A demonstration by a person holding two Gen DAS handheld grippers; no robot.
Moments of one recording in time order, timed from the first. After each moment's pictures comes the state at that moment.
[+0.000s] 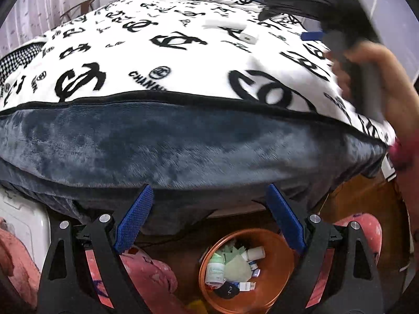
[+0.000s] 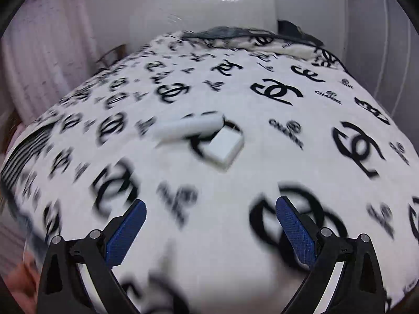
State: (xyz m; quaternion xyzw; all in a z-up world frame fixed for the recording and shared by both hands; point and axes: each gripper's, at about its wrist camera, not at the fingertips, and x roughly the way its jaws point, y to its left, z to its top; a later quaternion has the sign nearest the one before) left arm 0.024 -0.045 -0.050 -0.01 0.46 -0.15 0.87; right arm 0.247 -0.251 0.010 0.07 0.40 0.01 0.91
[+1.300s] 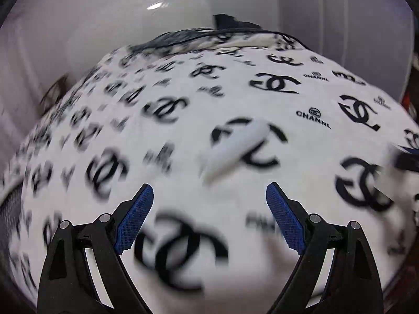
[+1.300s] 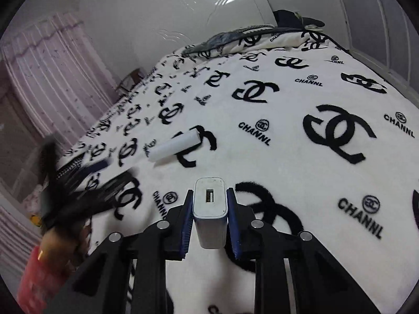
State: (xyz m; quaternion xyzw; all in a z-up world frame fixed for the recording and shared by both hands) left arm 0.297 -0.142 0.027 0.17 0.35 -0.18 0.90; right arm 0.182 -0.360 0.020 0.18 0.37 0.11 0.91
